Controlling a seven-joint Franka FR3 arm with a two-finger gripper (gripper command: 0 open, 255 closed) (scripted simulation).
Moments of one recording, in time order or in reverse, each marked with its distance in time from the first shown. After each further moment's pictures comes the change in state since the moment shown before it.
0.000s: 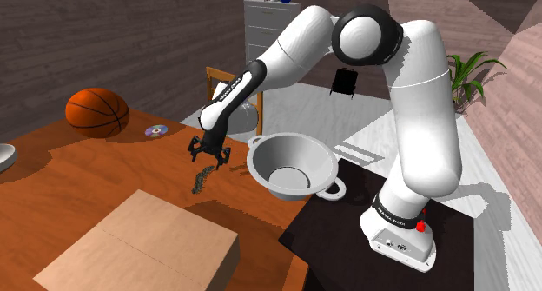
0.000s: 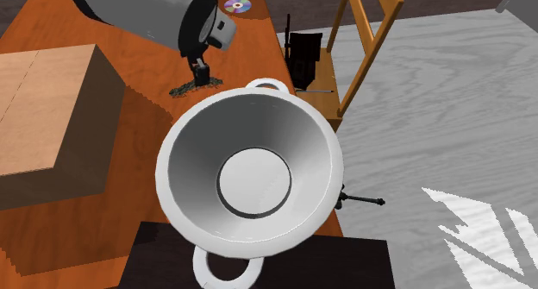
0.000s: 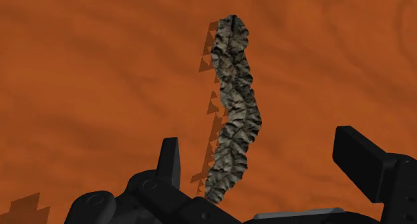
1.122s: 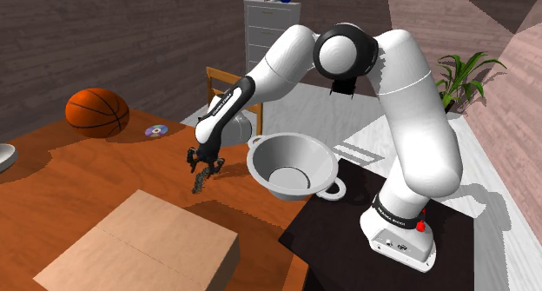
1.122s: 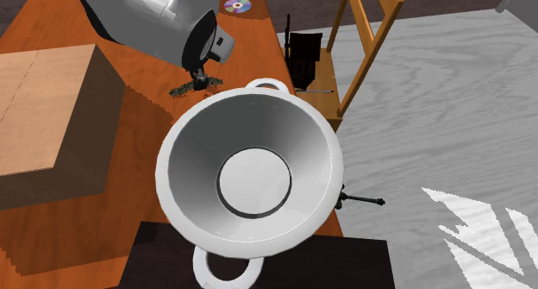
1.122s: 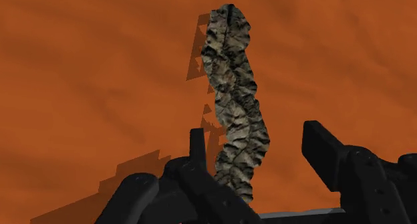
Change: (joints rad) arm 0.023 0.145 -0.002 0.100 0.004 0.064 0.014
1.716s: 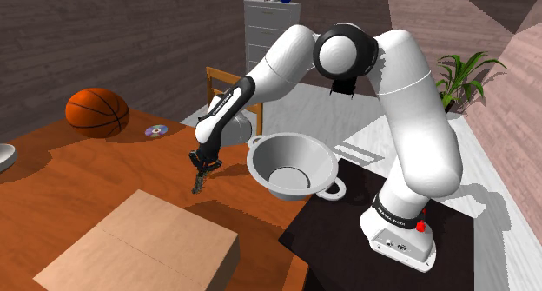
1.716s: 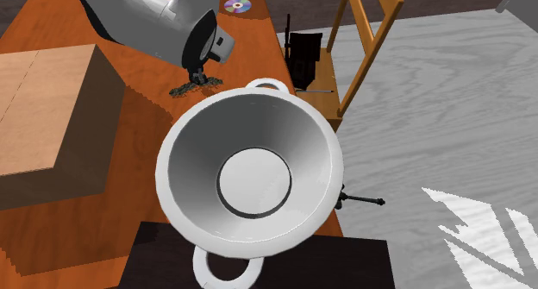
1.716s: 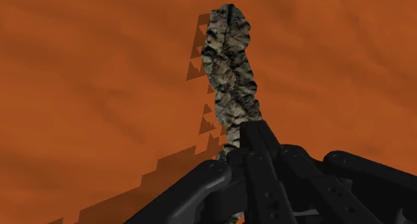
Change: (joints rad) arm 0.000 0.000 0.000 0.000 0.000 0.000 0.000
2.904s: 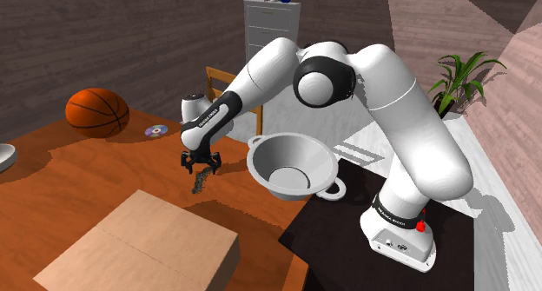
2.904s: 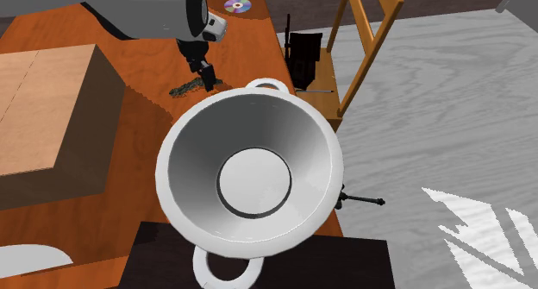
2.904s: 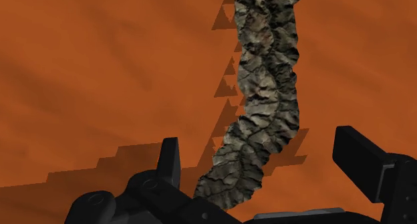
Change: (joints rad) arm 0.229 0.143 -0.270 0.314 -0.287 -0.400 0.188
